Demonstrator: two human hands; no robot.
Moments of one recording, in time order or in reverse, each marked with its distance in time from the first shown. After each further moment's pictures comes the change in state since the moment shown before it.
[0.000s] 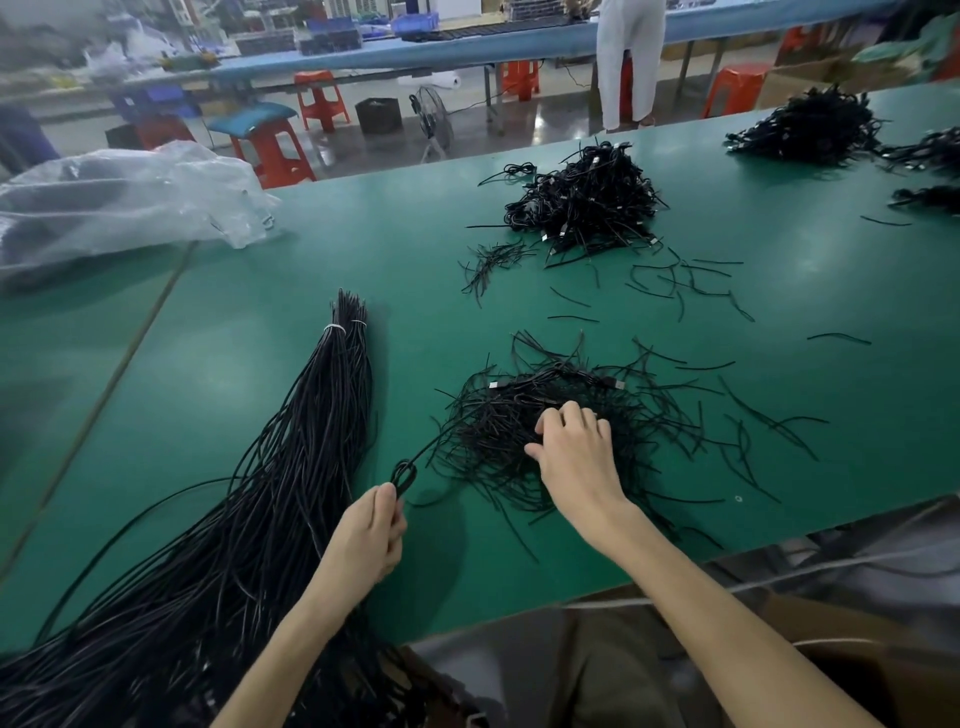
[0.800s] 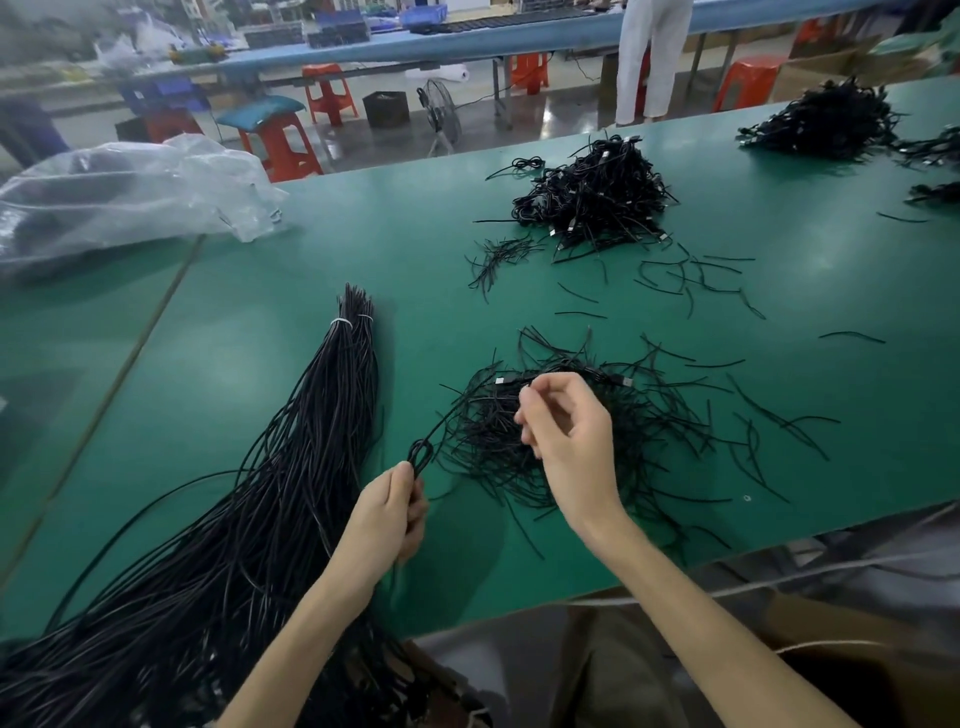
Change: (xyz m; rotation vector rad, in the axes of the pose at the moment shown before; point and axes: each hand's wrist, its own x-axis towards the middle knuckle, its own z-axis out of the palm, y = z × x) left_hand -0.001 0.026 0.012 -0.133 0.010 -0.054; right_hand -0.018 -0.040 -0.052 1.317 0.194 0.078
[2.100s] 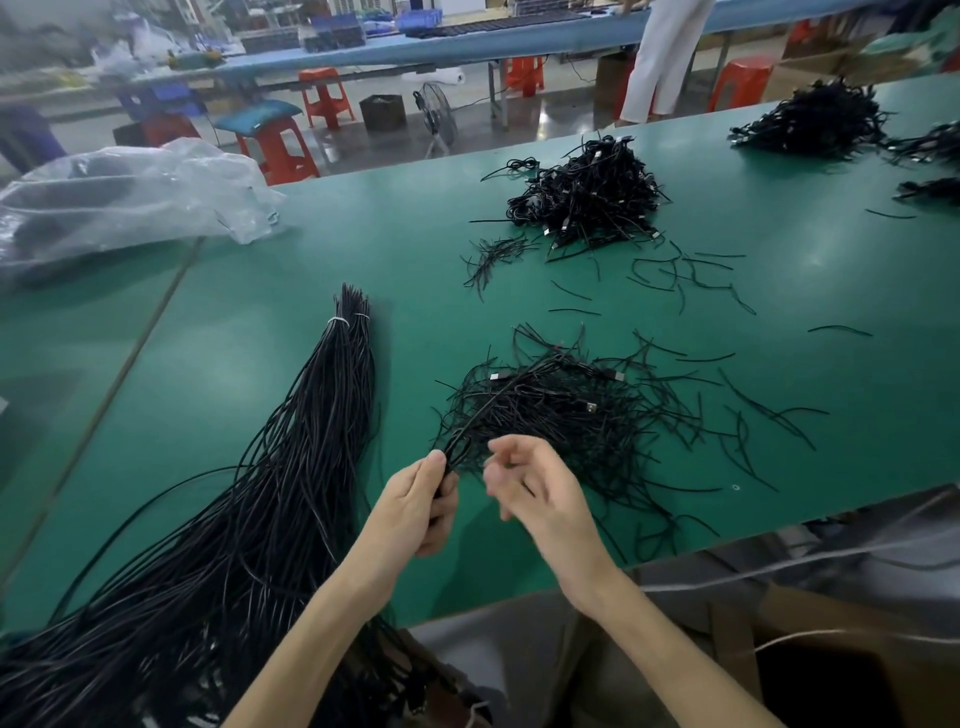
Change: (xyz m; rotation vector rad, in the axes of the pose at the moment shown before) left_hand -0.022 0.023 0.022 -0.088 -0.153 0.076; right_hand -0.058 0.010 -0.003 0.153 -0.258 0.239
